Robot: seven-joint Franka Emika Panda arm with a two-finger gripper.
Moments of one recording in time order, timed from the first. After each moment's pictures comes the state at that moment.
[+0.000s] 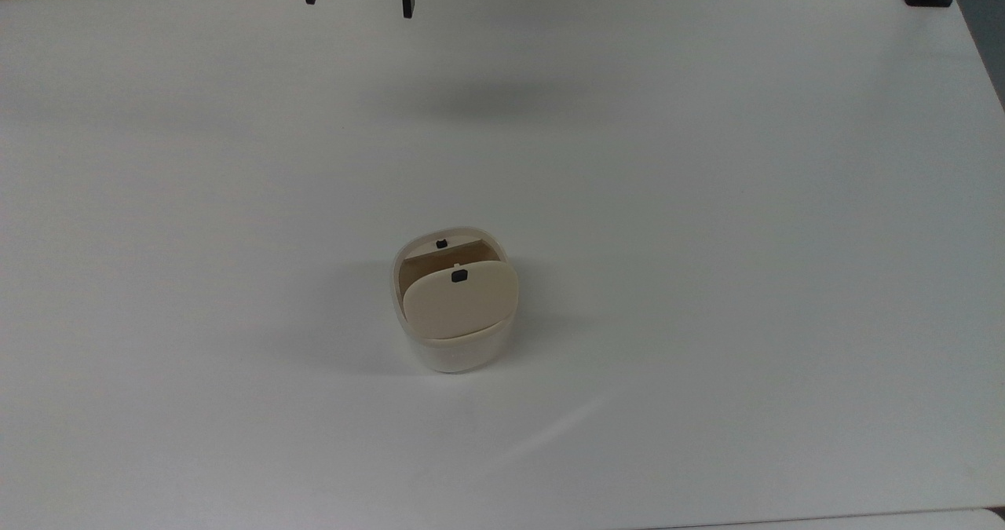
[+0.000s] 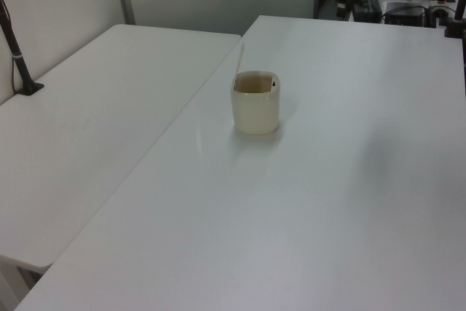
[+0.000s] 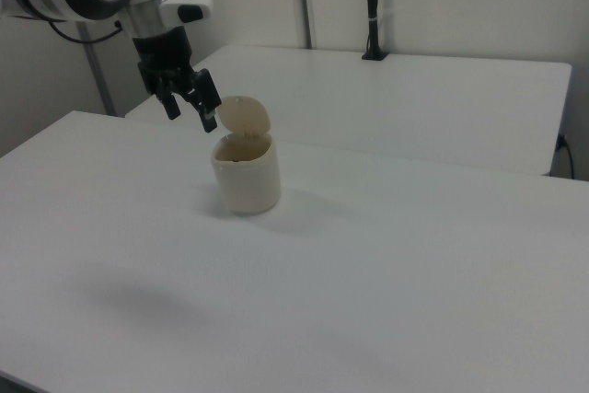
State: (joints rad) arm -0.03 -0.06 0.01 -1.70 -0.05 1.75 0.13
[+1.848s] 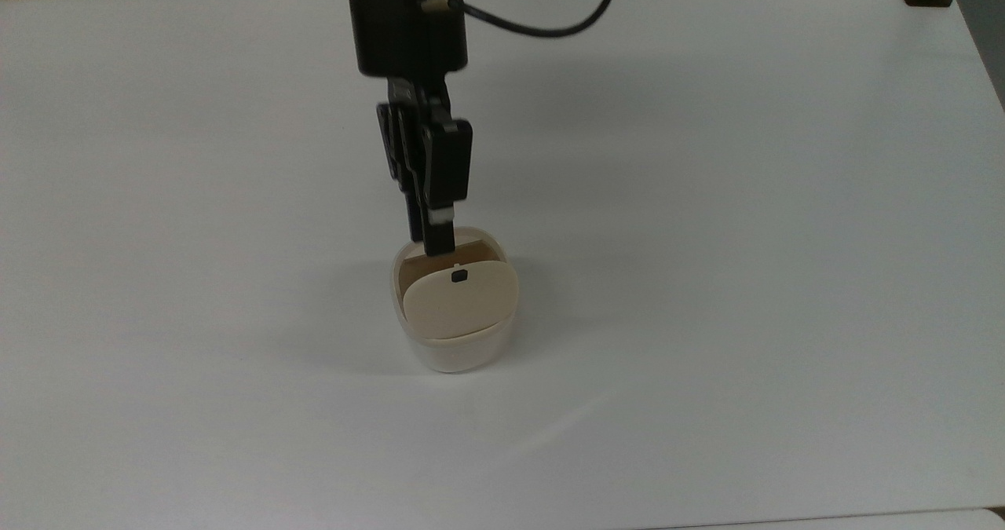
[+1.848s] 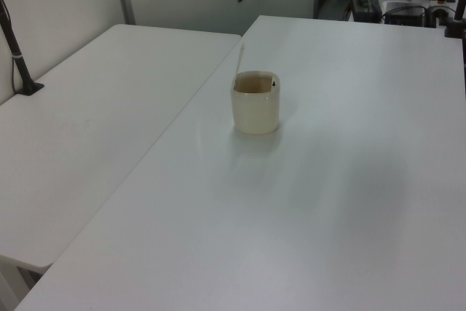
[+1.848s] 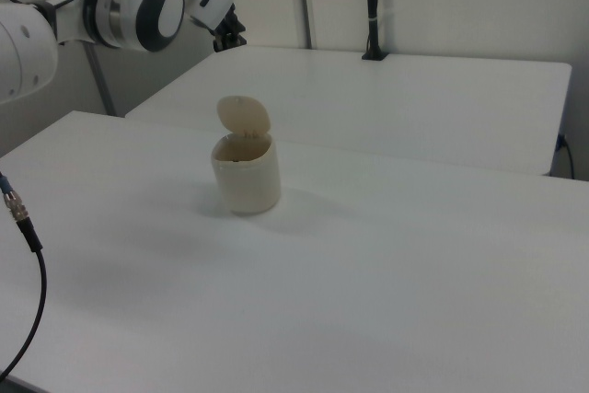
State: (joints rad) arm 0.06 0.35 0.02 -1.39 0.04 2.55 1.17
